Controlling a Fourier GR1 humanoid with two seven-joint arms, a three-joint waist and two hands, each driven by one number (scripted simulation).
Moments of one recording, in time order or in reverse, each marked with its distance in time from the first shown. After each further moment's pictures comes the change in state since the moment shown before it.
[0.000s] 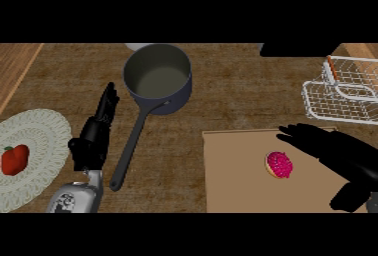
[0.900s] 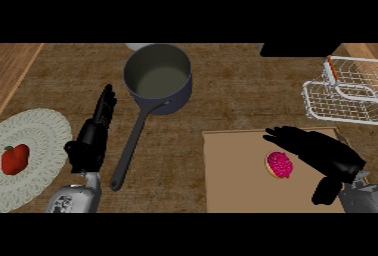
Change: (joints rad) left arm 0.018 -0.012 0.028 0.001 -0.008 -0.029 -0.024; right arm -0.041 0.086 0.045 0.158 0.102 -0.043 -0.022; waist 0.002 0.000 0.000
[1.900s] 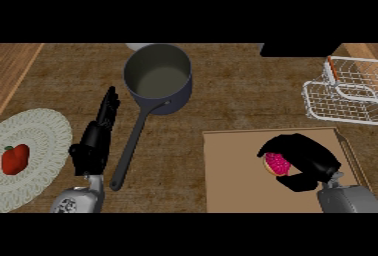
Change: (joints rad) left arm 0.015 -0.026 -0.010 -0.015 -0.021 -0.002 0.007; right arm 0.003 0.126 -0.010 0.124 0.053 -0.152 -0.032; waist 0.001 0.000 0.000
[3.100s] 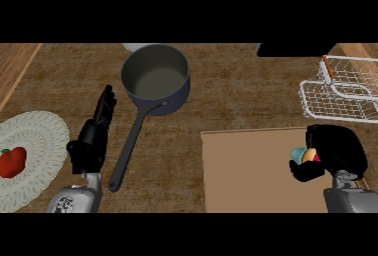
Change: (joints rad) left arm -0.010 0.013 0.011 0.004 -0.002 0.010 0.013; right arm 0.015 0.101 -0.134 -0.137 0.340 -0.068 0.682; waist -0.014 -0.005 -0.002
